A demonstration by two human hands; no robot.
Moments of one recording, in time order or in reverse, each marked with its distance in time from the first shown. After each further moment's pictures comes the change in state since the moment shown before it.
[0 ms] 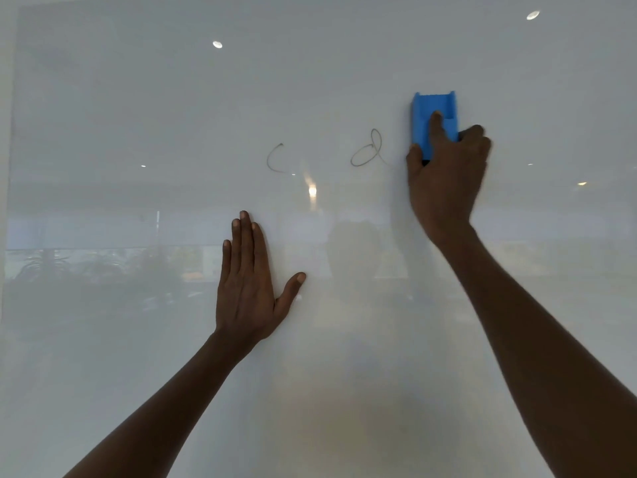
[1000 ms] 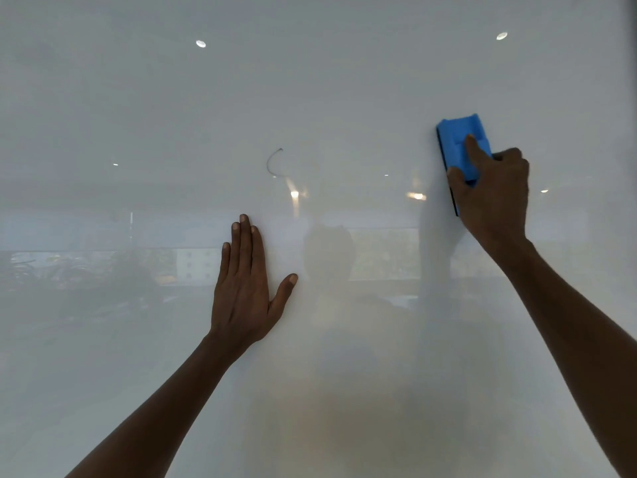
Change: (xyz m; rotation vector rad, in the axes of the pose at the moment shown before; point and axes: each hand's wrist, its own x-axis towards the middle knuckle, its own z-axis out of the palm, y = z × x) left_hand -0.001 -0.007 -0.007 -0.082 -0.046 0.027; right_hand 0.000 0.065 -0.029 0.056 -0.021 -0.045
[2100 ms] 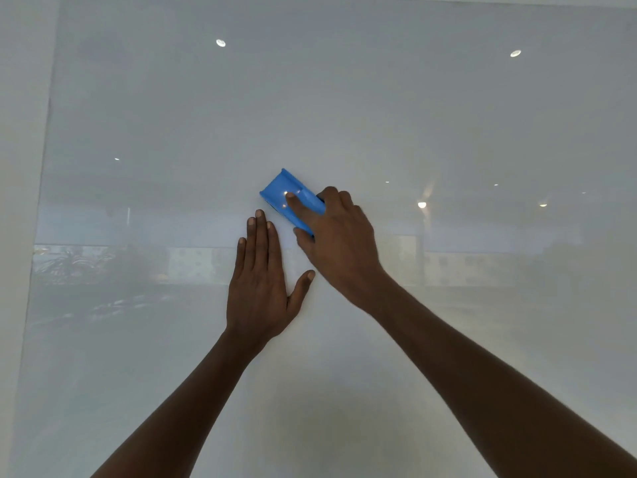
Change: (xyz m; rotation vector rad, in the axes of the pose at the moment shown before) left_hand 0.000 -0.064 -0.016 0.037 0.046 -0.019; right_hand -0.106 -0.231 0.090 -0.101 -0.235 -0.531
